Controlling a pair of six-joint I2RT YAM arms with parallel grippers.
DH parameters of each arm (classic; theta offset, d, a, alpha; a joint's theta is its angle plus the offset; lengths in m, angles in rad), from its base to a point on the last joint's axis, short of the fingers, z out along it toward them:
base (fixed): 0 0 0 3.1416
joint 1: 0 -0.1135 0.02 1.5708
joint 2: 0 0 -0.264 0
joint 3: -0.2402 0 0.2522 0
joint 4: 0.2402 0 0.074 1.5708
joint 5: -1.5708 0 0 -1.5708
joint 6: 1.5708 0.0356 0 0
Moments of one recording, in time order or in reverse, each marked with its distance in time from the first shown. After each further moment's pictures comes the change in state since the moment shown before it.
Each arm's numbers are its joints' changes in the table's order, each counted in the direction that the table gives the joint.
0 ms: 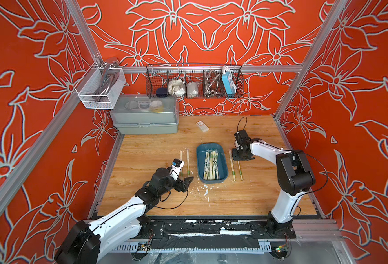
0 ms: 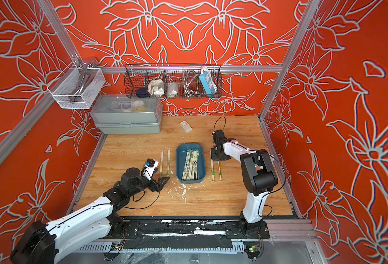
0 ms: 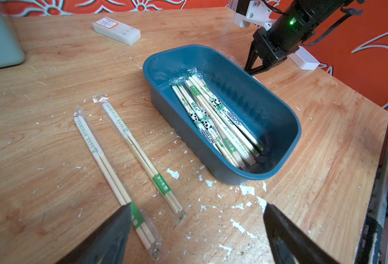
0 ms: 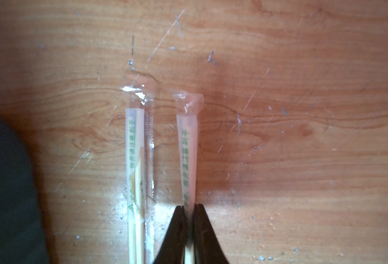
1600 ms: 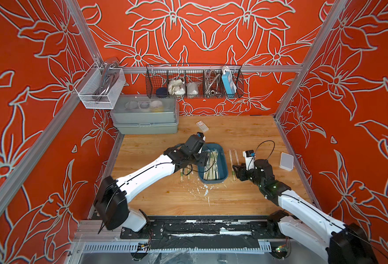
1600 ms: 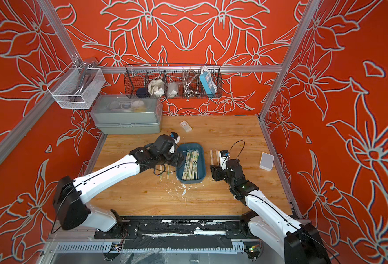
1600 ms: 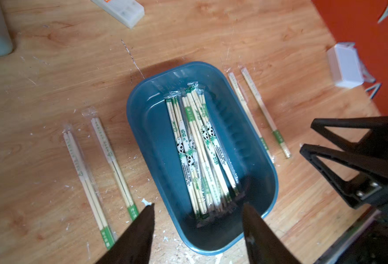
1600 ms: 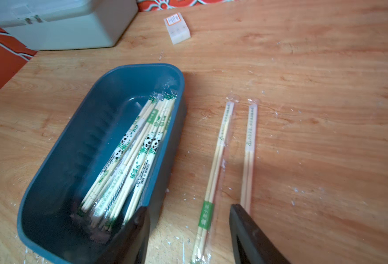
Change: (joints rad) left arm 0.183 0.649 -1.002 0.768 0.245 -0.268; right arm -0.152 -0.910 0.824 -0.619 0.129 -0.011
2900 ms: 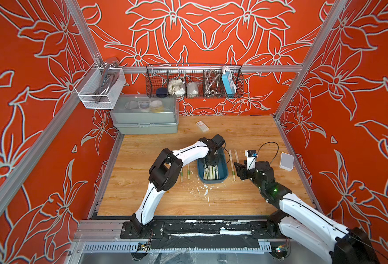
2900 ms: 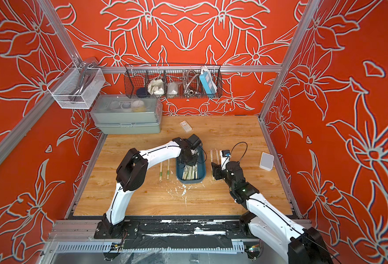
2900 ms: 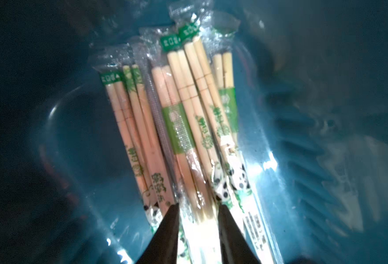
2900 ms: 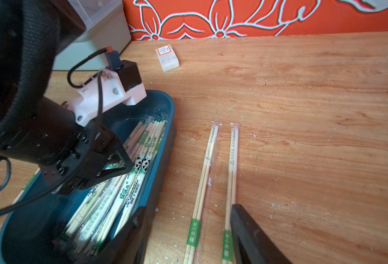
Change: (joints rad) left arm -0.013 0.660 -0.474 0.226 -0.055 -0.018; right arm -0.029 -0.056 0.004 -0.030 -0.150 -0.017
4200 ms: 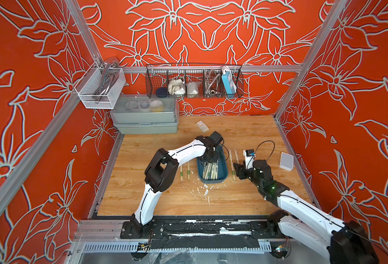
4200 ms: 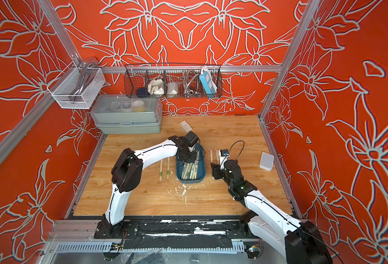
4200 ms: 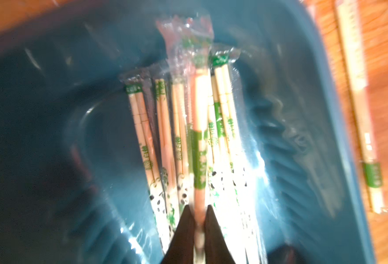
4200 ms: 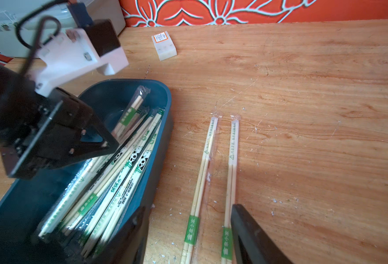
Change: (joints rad) left arm -0.015 -0.081 0.032 -0.031 -0.007 -0.015; right arm 0.000 0.063 -0.021 0.010 -0.001 -0.003
